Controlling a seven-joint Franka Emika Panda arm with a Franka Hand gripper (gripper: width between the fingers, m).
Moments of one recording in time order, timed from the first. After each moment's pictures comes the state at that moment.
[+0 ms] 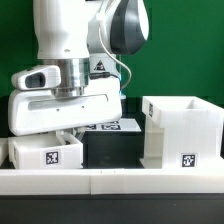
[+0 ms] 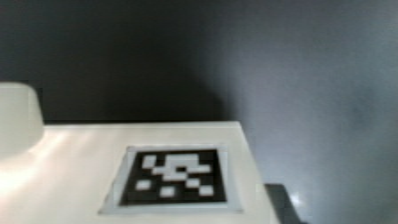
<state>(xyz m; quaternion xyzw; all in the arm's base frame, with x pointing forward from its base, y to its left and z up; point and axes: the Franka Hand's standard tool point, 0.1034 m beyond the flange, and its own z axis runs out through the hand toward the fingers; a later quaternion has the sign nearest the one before) 0.529 -0.087 0.014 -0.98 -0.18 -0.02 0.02</state>
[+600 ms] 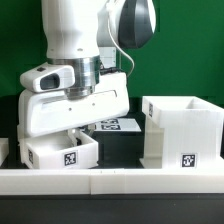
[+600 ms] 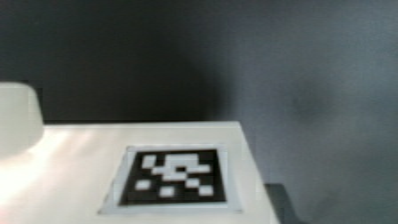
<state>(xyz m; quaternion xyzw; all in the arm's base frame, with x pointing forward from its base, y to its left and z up) 0.528 -0.071 0.017 -0.97 -0.25 0.01 0.04</state>
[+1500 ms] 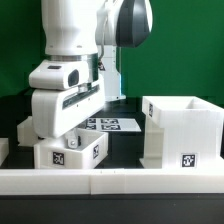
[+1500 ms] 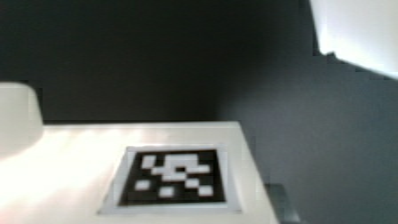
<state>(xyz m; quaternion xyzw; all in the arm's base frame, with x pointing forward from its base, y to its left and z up) 0.521 -0.079 0.021 -0.82 -0.57 0.01 0.03</state>
